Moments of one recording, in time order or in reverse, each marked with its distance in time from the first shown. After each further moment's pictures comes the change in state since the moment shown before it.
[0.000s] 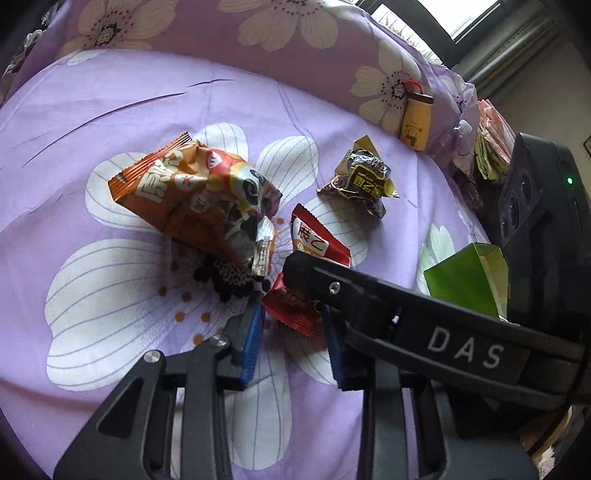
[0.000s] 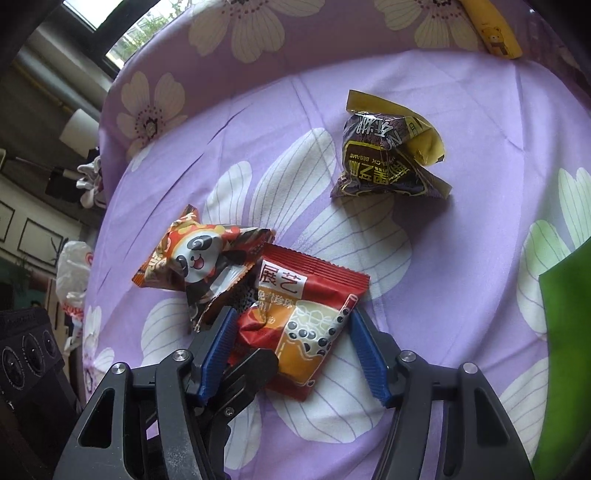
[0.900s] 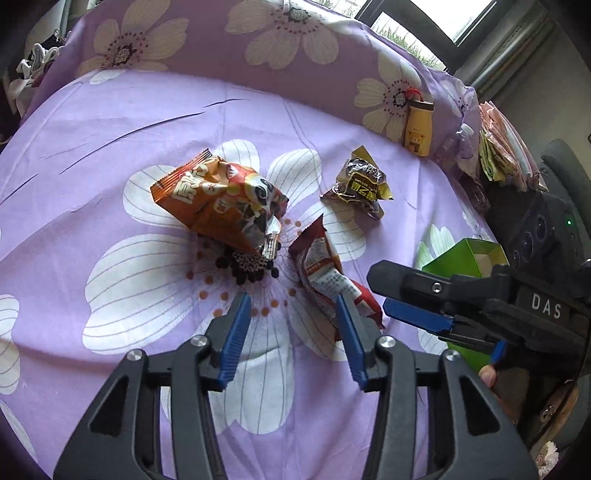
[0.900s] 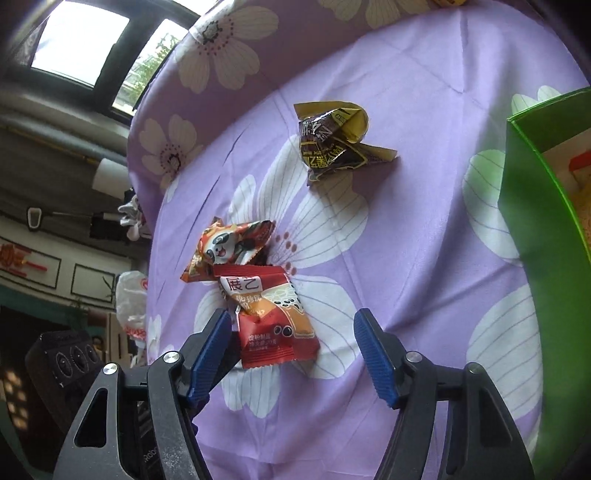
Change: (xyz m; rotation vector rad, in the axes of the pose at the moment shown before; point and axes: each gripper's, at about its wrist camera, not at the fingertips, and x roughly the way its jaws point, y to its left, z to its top) left arm -0.021 -0.007 -0.009 0.003 -0.034 0.062; right arm -0.035 -0.039 -0.018 0.184 0.000 0.219
